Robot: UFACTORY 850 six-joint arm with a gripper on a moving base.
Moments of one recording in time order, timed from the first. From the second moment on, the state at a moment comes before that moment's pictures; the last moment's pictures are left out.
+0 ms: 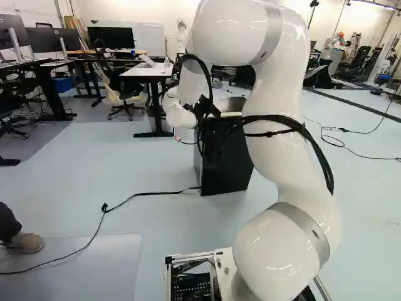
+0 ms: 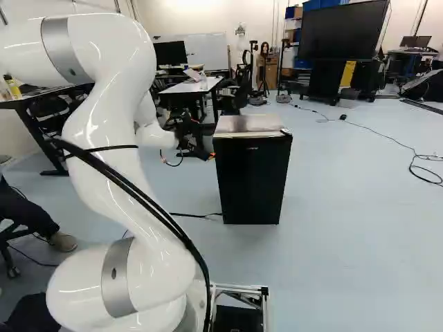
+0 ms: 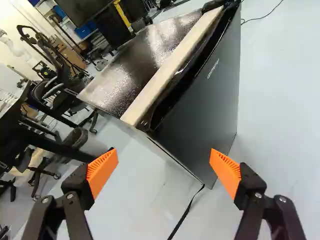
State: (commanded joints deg) arm 21.6 -30.5 -57.1 74.0 49.7 0.0
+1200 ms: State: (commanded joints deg) arm 17.1 -33.3 -61.1 74.0 49.7 0.0
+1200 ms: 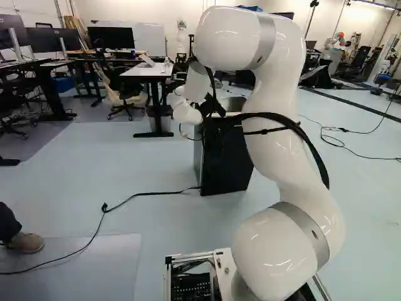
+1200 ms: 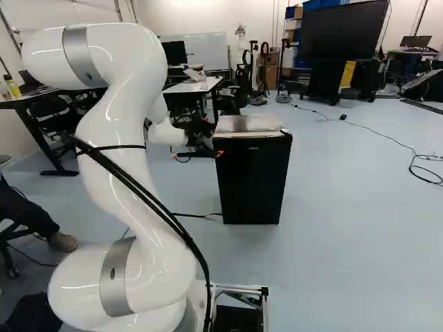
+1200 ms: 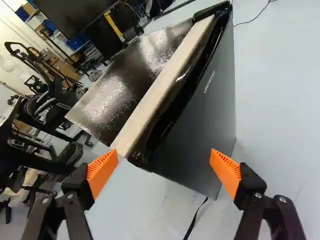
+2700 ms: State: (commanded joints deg) arm 16.4 -33.3 -61.1 74.0 45.4 0.0
